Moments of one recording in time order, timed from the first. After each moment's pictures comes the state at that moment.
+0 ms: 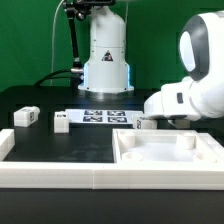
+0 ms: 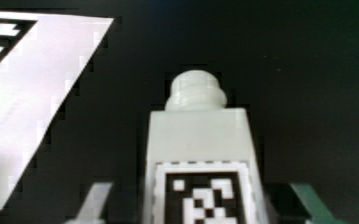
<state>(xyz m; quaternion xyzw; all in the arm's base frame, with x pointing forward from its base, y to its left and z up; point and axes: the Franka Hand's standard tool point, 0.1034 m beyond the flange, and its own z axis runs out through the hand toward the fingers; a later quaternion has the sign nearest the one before) 0.352 0.155 0.006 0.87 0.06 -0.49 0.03</state>
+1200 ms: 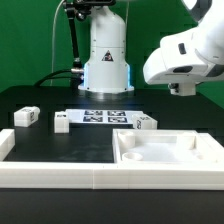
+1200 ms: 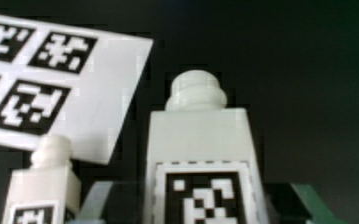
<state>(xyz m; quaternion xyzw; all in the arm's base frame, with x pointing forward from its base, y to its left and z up) 0.399 0.143 0.090 0.91 0.08 -0.41 0.01</state>
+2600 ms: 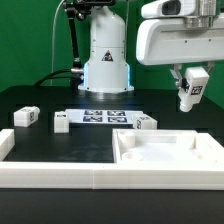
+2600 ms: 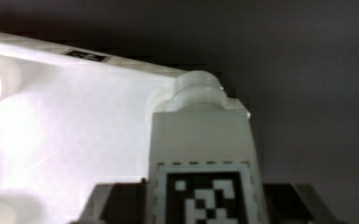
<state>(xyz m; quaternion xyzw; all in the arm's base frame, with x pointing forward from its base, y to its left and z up) 0.496 0.123 0.104 0.99 0.11 0.08 -0.03</state>
